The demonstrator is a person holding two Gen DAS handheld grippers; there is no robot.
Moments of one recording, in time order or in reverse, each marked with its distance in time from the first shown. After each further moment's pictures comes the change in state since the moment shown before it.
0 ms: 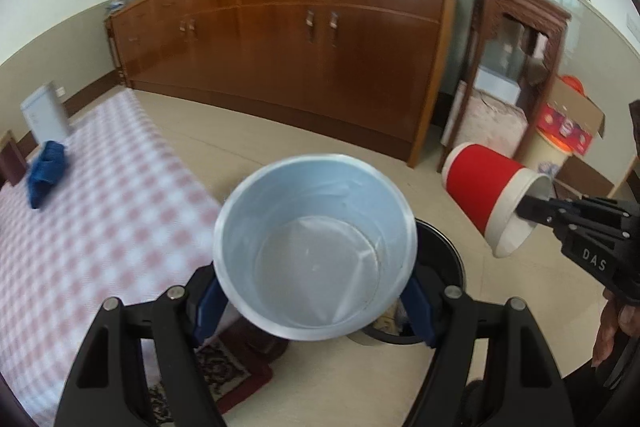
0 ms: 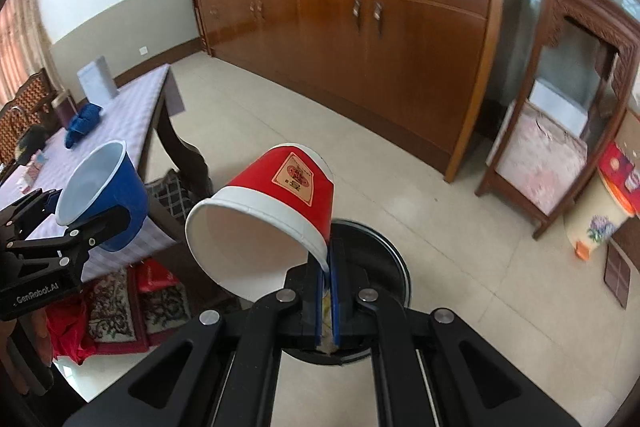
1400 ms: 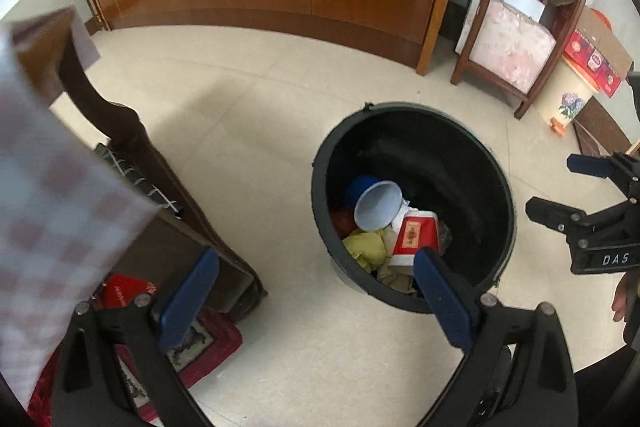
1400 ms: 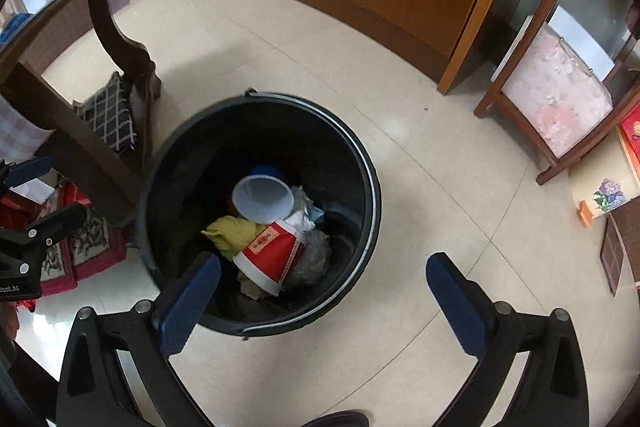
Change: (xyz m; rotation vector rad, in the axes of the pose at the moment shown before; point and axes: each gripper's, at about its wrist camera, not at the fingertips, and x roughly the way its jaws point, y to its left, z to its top) left arm 0.088 -0.036 -0.064 0.010 0.269 0.015; right arm 0.128 -0.065 -0.062 -0.062 0.296 -0.052
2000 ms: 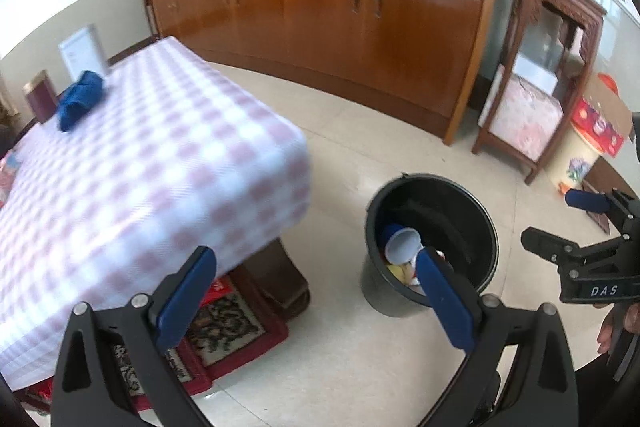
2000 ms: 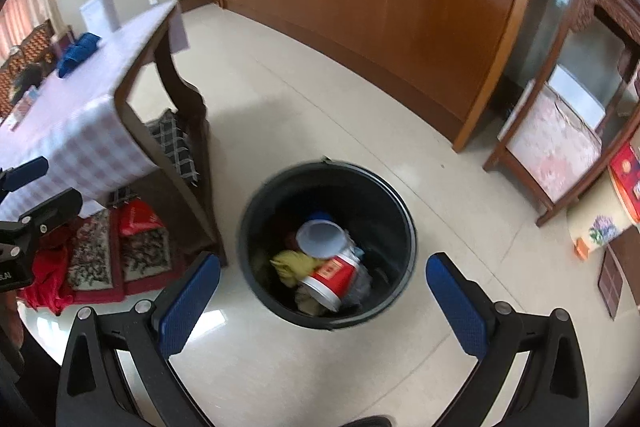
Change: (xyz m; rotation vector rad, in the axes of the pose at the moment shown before) left arm -0.110 0.063 -0.015 -0.137 -0.202 0.098; right arm -0.106 0.069 0.006 -0.057 -0.178 0.049
